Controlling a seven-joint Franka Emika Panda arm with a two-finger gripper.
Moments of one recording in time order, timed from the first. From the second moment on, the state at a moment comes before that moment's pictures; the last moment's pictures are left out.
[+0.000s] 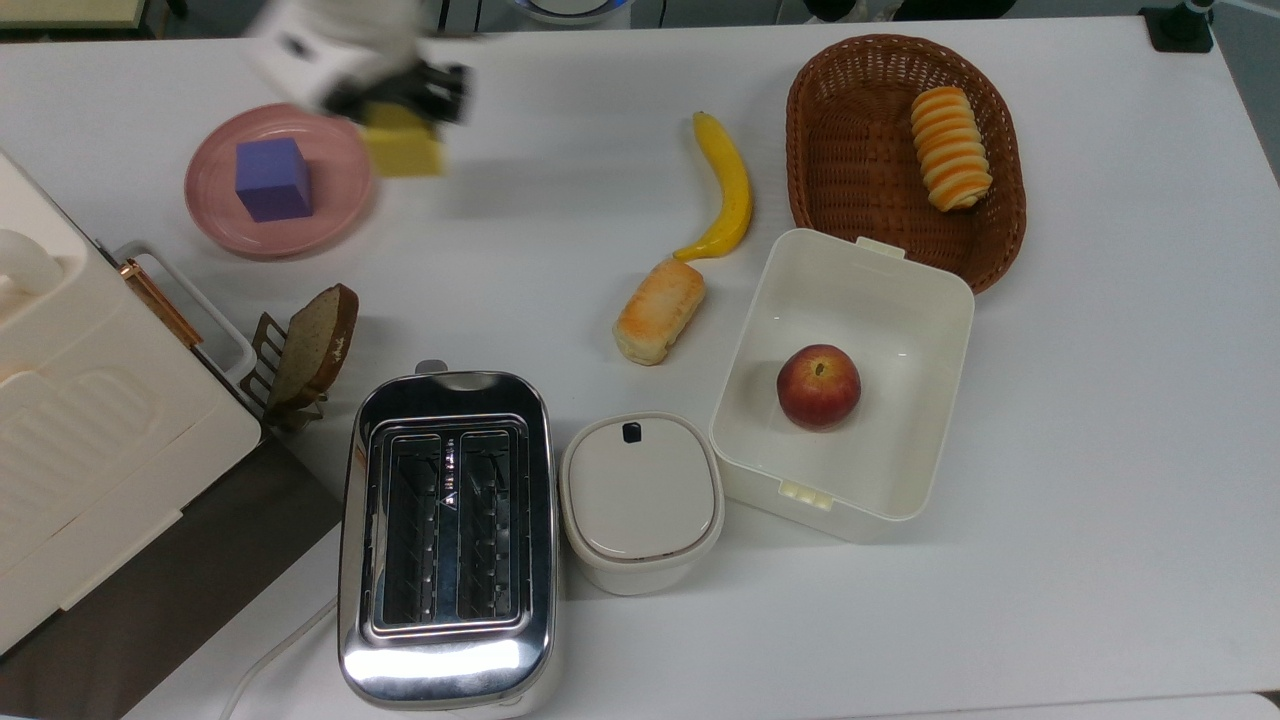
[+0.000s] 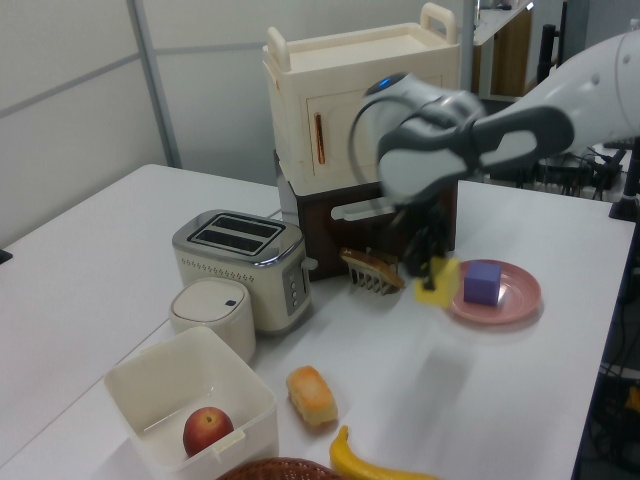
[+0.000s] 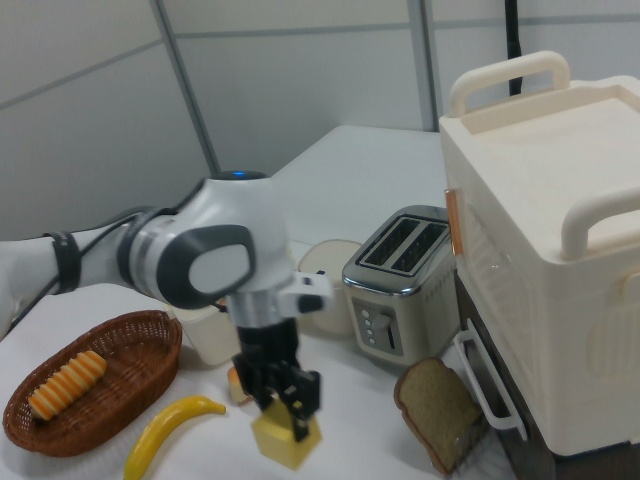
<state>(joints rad) 0.22 0.08 -0.35 -1.91 -0.13 1.78 -0.12</state>
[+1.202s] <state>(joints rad) -0.01 0.05 -0.05 -1.66 -0.07 1.65 0.11</state>
